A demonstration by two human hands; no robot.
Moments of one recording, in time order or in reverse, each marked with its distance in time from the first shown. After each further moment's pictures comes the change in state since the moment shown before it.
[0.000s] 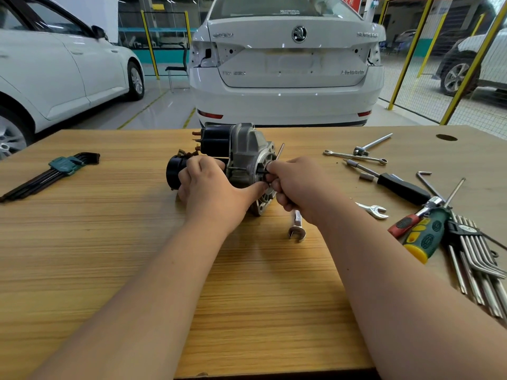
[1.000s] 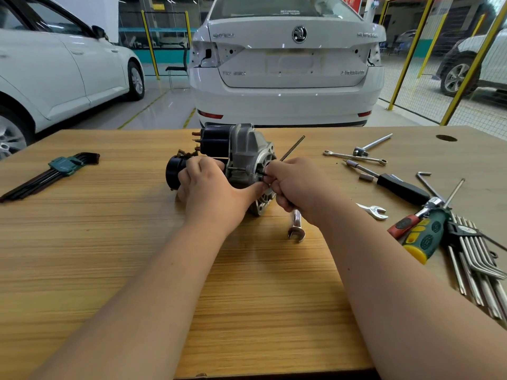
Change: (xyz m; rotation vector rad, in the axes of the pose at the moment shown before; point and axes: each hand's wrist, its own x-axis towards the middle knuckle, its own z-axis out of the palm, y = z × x) left_hand -0.001 0.001 -0.001 0.023 -0.006 -0.003; right_hand 0.006 0.003 -0.001 -0.024 -0.052 -0.025
